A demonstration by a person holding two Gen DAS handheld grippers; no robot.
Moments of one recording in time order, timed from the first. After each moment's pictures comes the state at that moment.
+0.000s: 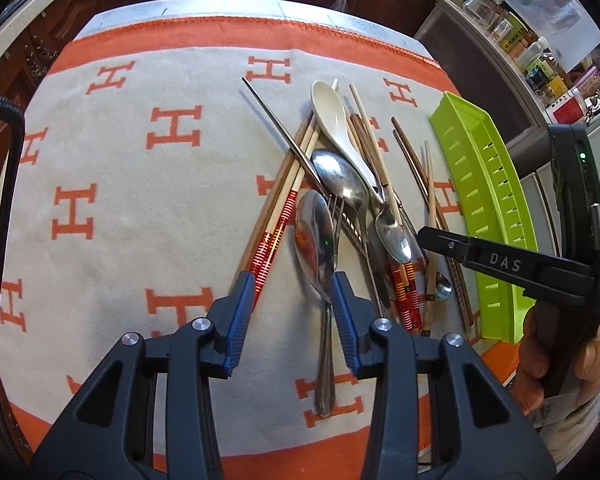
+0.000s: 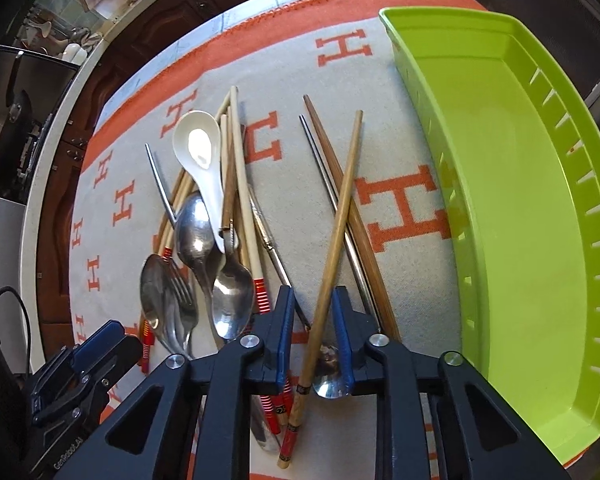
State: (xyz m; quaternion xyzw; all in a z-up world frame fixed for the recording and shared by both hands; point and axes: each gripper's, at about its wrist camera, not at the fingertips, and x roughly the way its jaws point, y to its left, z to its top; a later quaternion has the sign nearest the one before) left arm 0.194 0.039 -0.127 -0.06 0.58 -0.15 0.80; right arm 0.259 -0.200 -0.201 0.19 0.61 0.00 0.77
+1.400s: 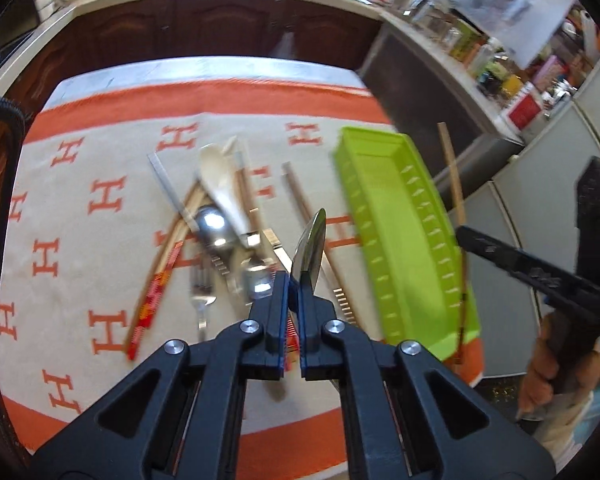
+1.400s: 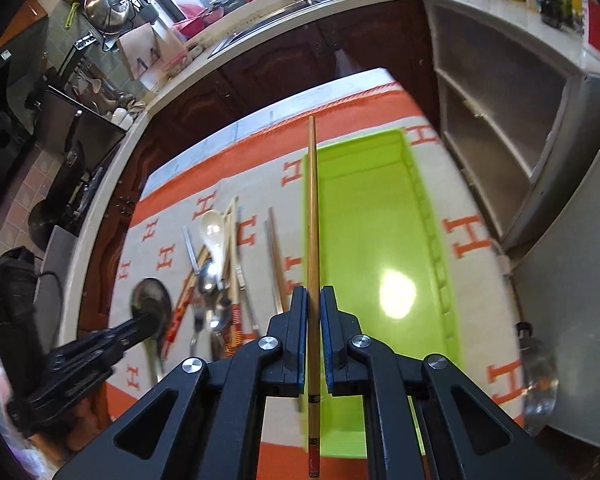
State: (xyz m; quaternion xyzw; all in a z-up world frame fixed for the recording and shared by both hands) left arm 0.168 -0.060 -0.046 -0.04 0.52 -0.19 0.83; right arm 0.159 -0.356 -0.078 0.20 0.49 0.01 0.85
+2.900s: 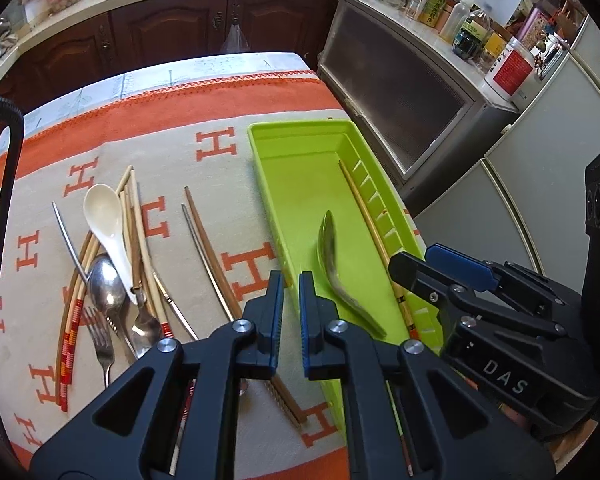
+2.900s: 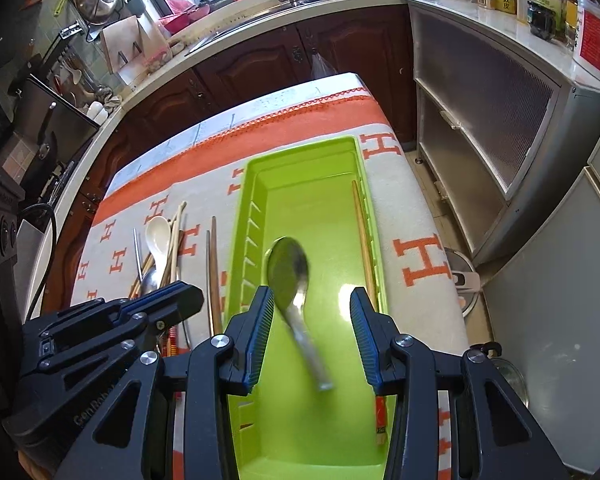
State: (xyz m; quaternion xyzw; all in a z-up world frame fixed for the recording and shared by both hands) left arm 0.204 -0.171 -0.086 0.02 0.52 -0.21 0.83; right arm 0.180 -0.362 -0.112 0.16 0.49 -0.03 0.86
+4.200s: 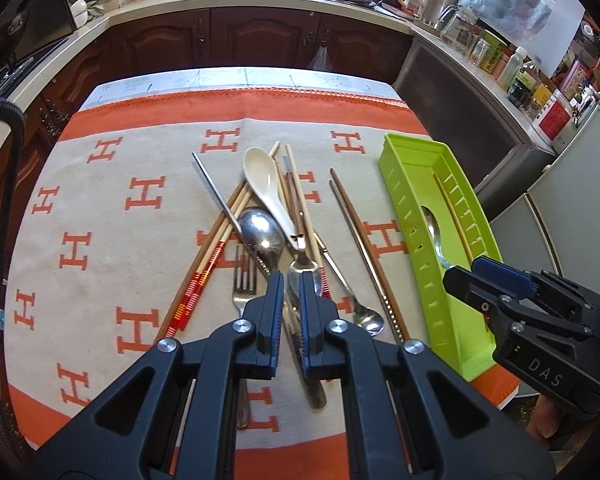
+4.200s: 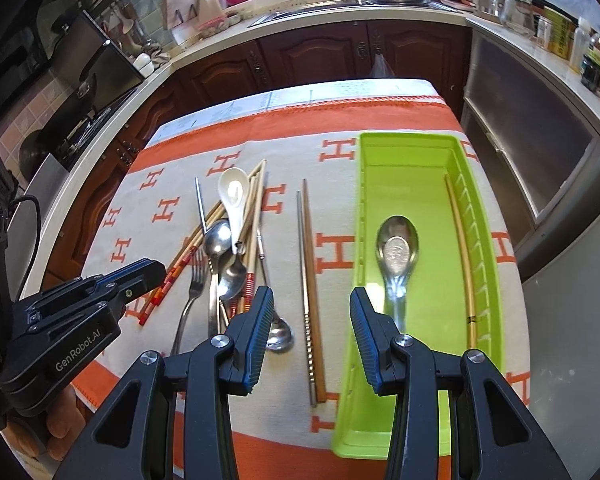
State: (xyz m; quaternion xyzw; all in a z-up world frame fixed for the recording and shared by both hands) left arm 0.159 -0.030 -0.075 -0.02 0.49 -0.12 0.86; right arm 0.162 -0.242 -0.095 0.08 0.50 0.04 0.86
